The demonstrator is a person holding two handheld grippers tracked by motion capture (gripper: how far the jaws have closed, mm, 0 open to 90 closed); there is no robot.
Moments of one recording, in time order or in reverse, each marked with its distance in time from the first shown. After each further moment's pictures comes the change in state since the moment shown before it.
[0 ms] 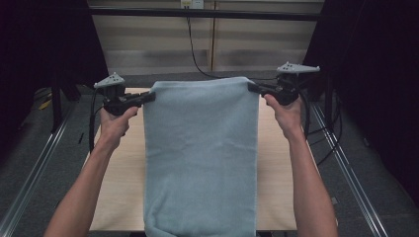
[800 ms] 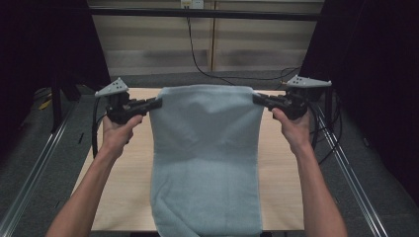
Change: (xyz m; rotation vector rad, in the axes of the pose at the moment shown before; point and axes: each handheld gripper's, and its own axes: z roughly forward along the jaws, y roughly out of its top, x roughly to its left) left arm -0.048 -0.021 -0.020 -0.010 -0.087 0.052; right arm 0.024 -0.029 -0.036 -0.005 0.071 0.023
